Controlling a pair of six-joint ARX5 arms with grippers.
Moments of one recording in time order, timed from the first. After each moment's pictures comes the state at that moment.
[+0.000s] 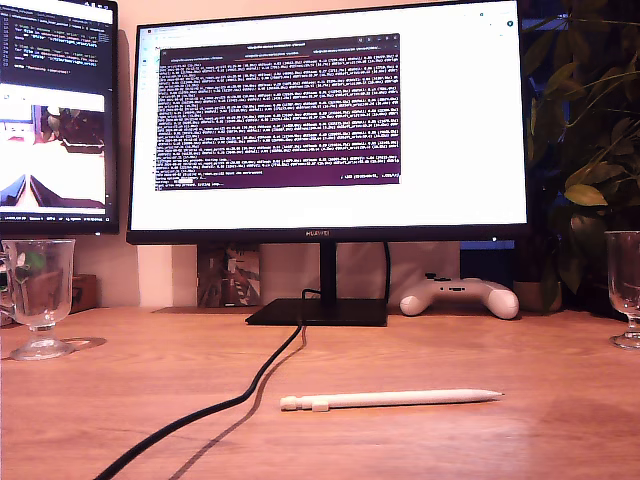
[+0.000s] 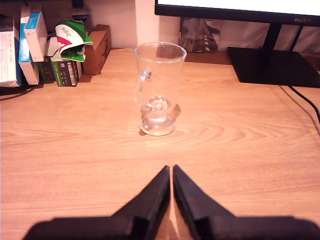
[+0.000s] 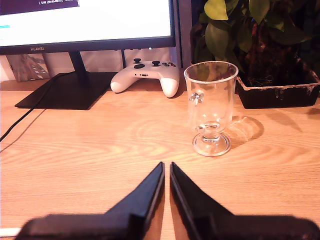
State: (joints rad) left arm -0.05 0.00 0.06 -0.37 0.08 -0.12; right arm 0.02 0.01 0.03 -0.24 -0.10 0.05
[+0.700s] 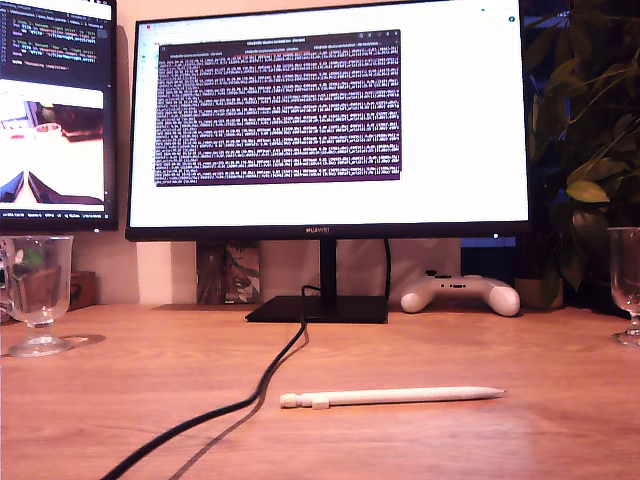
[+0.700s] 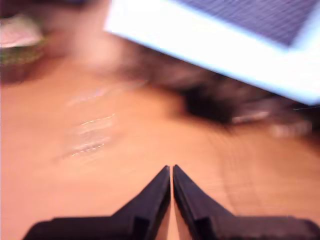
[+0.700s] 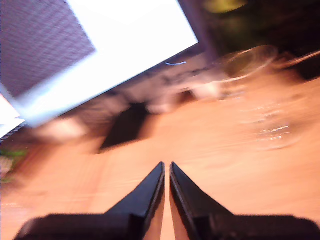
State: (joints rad) left arm -0.05 0.00 0.07 -0.19 0.34 -0.42; right arm 0.02 0.01 0.10 -0.20 -0.25 0.53
